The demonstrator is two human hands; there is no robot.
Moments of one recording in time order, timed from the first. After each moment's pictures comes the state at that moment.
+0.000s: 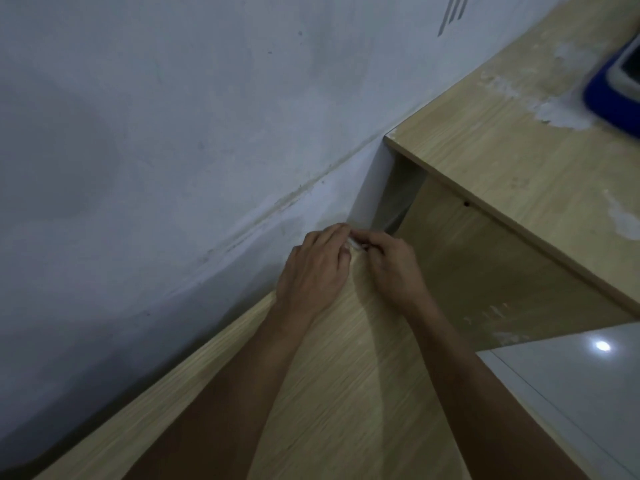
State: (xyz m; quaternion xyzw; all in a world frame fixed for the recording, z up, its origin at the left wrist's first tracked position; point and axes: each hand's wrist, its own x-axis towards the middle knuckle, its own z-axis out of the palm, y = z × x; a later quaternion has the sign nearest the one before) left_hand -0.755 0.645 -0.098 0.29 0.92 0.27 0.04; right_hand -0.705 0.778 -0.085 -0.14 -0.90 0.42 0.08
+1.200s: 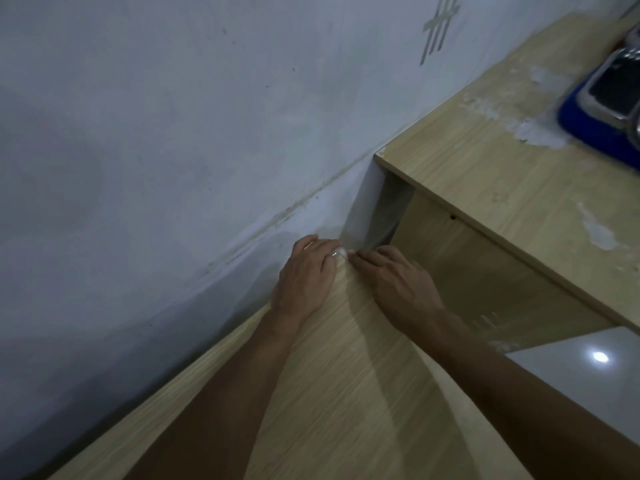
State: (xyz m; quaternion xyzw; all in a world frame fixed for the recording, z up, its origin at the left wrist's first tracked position) left_hand -0.761 0.644 -0.100 0.22 0.90 0.37 0.06; right_hand -0.680 0.791 -0.065 -0.01 -1.00 0.06 -0.04
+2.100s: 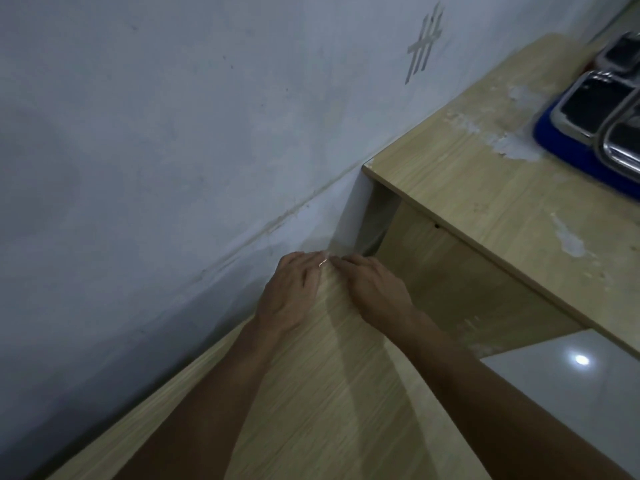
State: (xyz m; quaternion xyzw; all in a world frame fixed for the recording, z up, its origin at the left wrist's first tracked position) left_hand -0.752 0.638 -0.093 0.15 0.89 0.42 0.12; right_hand -0.692 0.779 -0.067 -0.04 -0.99 0.14 -0.06
